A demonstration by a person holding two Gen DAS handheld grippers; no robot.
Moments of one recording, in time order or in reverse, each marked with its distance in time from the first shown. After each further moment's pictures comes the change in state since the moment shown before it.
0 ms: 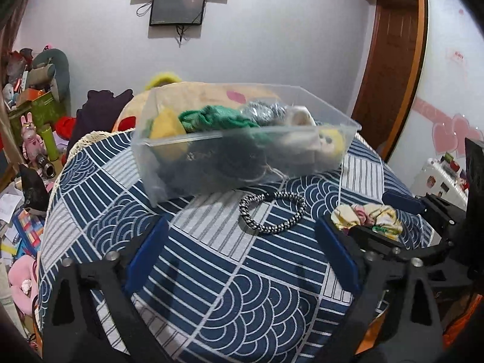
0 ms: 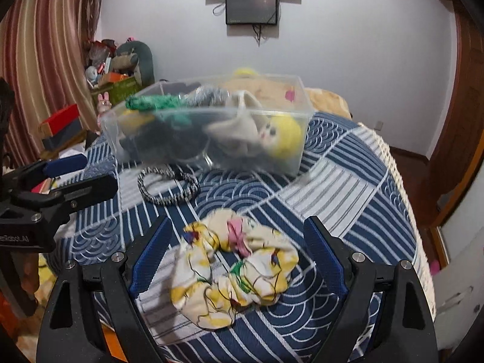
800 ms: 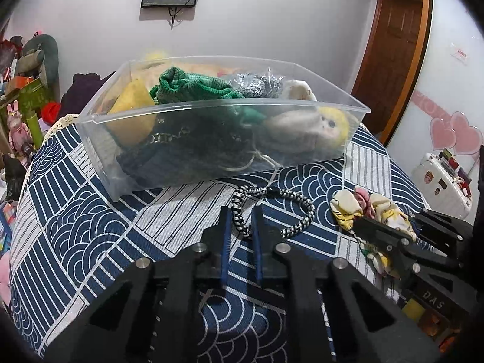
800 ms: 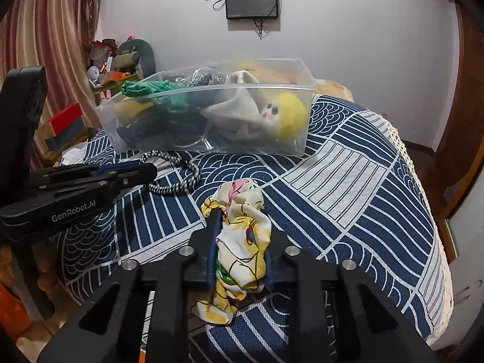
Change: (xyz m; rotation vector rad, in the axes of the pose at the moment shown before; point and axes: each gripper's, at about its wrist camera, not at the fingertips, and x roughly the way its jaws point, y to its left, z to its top) left arm 0.040 -0.004 0.003 -0.030 0.062 -0.050; right arm 0.001 -0.012 -0.007 0.028 0.010 0.043
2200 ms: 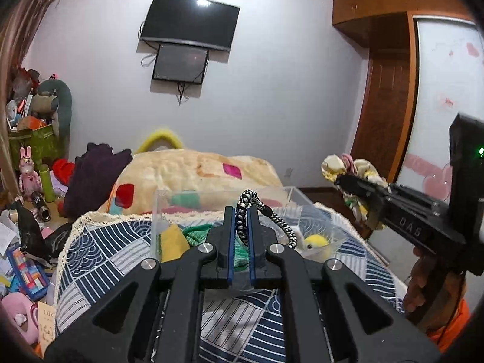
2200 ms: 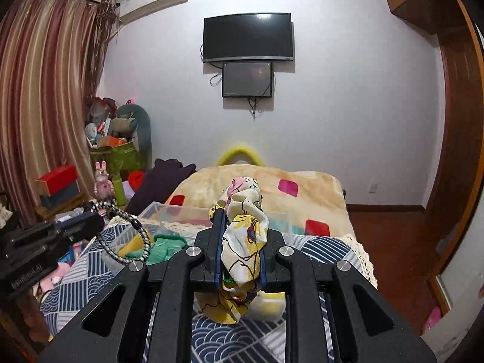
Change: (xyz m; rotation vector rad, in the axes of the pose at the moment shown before) left arm -0.078 0.020 0.077 -0.012 -0.345 0.005; right arm -0.032 0.013 0.116 -0.037 -0.335 -0.061
